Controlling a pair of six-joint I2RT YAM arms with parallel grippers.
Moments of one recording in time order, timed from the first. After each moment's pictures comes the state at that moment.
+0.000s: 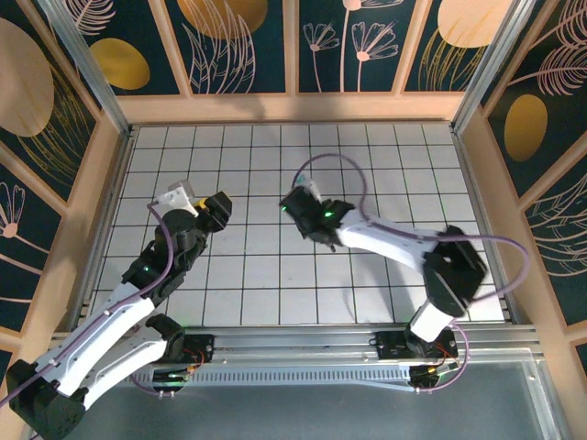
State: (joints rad) left arm -0.59 0.77 0.62 -0.12 -0.35 -0.77; right arm 0.94 1.69 1.22 -0.66 0.61 0.35
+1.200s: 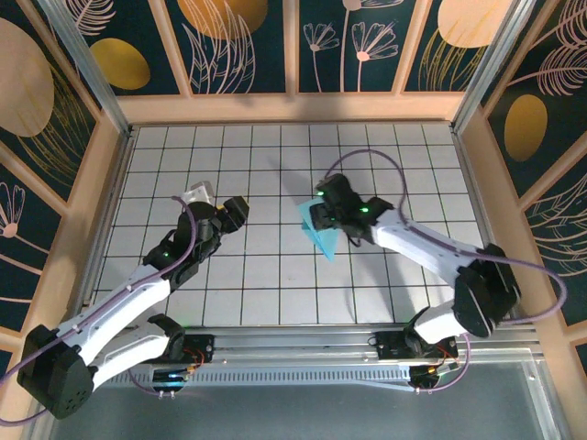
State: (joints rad) left arm -0.59 0.98 0.62 -0.06 -0.21 -0.84; right arm 0.72 1.41 1.03 -0.52 0.27 0.37
